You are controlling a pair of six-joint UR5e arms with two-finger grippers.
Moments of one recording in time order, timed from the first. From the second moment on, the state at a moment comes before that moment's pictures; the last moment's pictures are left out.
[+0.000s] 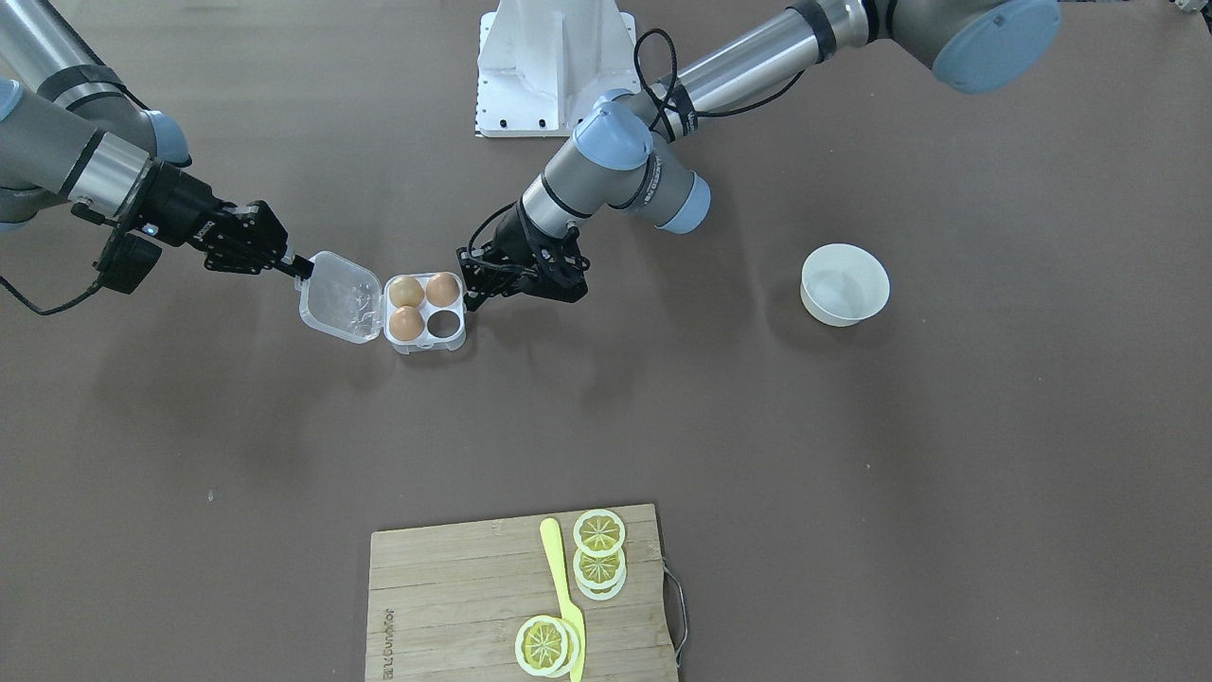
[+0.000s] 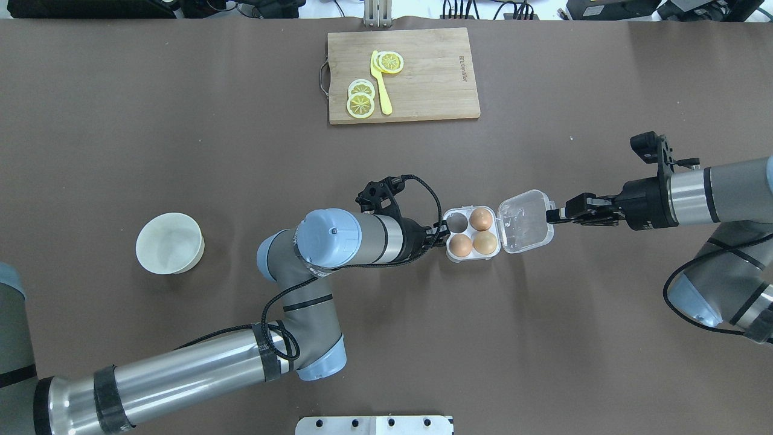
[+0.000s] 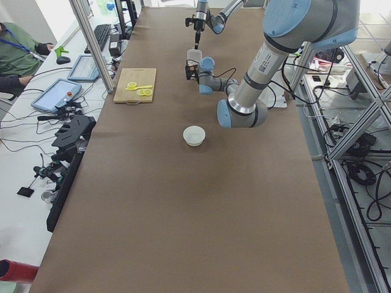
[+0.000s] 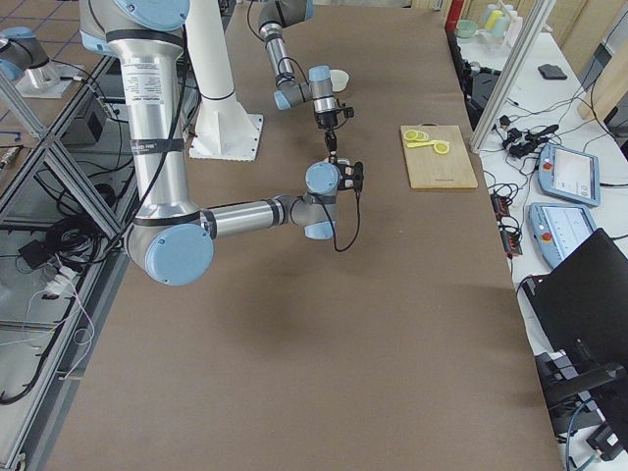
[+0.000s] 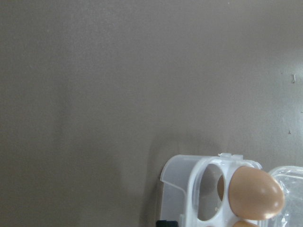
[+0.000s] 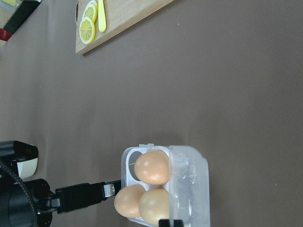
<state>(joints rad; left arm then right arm) -0.38 -2.45 -1.12 -2.63 -1.70 -1.69 0.80 -1.48 1.60 -0.16 2.23 1.50</state>
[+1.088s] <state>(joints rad) -0.37 -2.45 -1.12 -2.63 -1.70 -1.69 0.80 -1.43 1.67 -0.33 2.22 1.51</state>
